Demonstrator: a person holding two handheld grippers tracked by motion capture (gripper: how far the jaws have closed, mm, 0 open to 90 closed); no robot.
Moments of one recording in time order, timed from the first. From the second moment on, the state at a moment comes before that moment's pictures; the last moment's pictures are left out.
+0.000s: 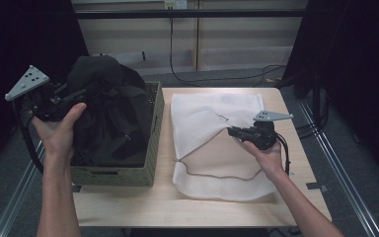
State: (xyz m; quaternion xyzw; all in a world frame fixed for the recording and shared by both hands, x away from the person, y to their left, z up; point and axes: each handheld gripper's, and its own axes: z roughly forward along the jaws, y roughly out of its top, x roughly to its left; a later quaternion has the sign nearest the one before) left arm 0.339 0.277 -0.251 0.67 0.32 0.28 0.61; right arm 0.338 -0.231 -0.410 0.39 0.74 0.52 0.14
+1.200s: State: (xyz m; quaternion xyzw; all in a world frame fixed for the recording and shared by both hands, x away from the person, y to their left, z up) left arm 0.305 0.140 -0.215 0.72 0.15 0.18 0.66; right arm 0.344 -0.225 -0.402 0.38 0.74 0.53 0.14
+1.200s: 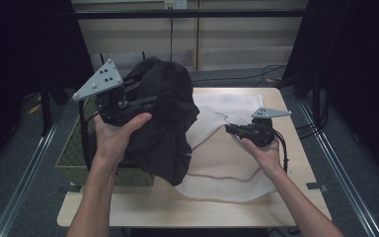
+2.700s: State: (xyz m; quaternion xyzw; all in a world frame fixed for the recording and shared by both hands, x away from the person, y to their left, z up) left arm 0.318 -0.022 -0.454 0.88 0.11 0.04 0.46; right arm 0.350 -0.221 -0.408 0.39 0.75 0.52 0.12
